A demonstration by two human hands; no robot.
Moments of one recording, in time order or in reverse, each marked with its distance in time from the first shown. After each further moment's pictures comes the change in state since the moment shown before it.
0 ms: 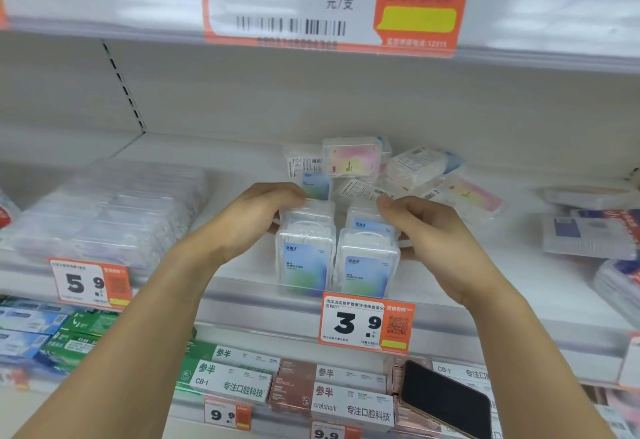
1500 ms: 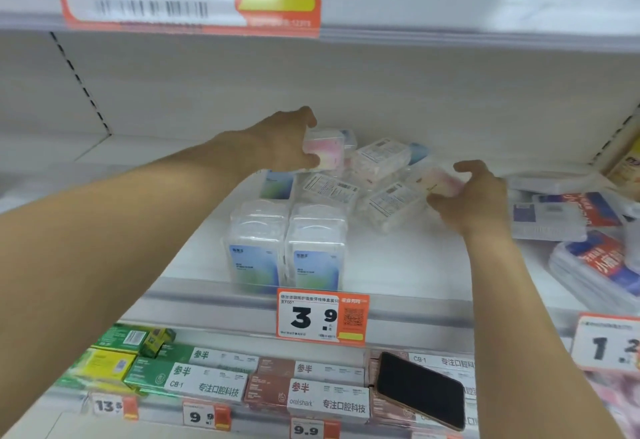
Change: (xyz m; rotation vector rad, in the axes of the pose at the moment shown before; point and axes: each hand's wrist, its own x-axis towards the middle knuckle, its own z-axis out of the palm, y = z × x) left_hand 0.113 0.057 0.026 1.026 0.080 0.121; right_hand 0.050 0.037 -0.097 -0.516 0.603 0.219
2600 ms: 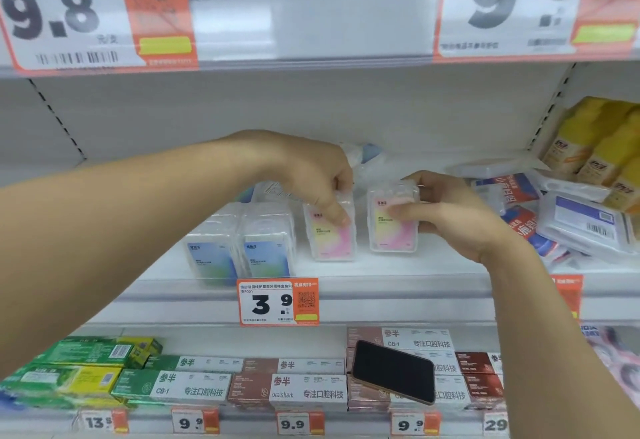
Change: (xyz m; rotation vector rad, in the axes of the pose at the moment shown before) left_hand -0.053 0.125 -0.023 0.118 -0.500 0.295; right_hand -0.045 0.027 -0.078 0.496 -0.560 -0.209
